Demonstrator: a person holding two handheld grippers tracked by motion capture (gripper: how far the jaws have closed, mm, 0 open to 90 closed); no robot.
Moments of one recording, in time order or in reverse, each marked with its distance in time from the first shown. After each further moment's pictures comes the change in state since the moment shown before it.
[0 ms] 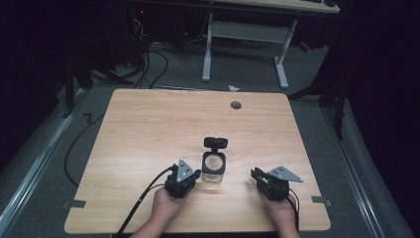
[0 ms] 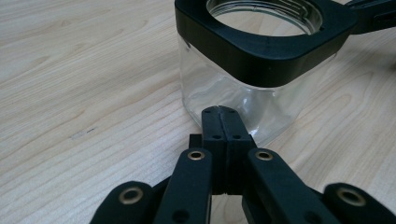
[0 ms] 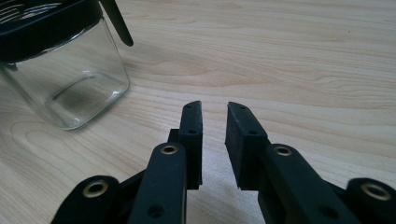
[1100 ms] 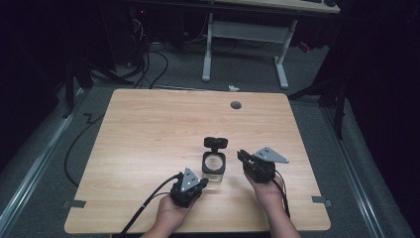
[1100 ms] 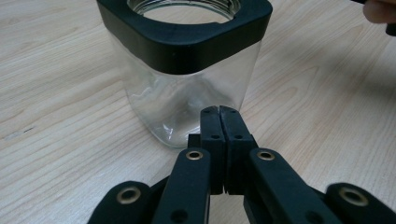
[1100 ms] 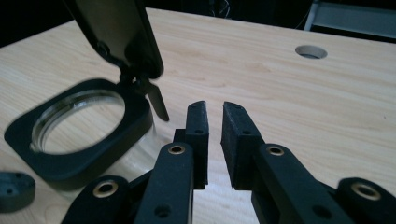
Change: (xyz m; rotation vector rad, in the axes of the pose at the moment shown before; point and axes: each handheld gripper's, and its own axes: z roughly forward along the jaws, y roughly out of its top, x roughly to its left) left arm -0.024 -0.015 -0.008 0.032 -0.082 -0.017; right arm 0.031 0.067 0.024 -0.070 0.039 -0.062
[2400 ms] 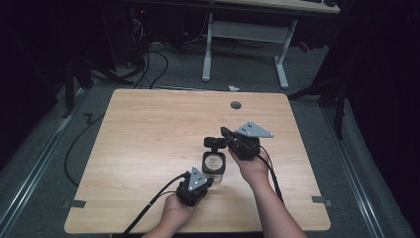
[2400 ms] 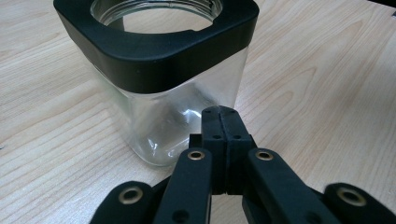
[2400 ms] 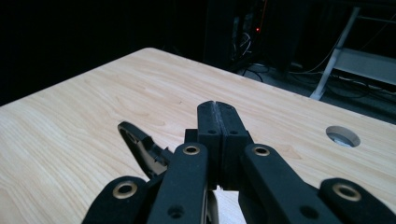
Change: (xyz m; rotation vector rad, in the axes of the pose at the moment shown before) left arm -0.006 -0.005 0.014 0.011 -0.010 0.020; right arm 0.030 0.078 0.026 -0.073 0.077 -0.088
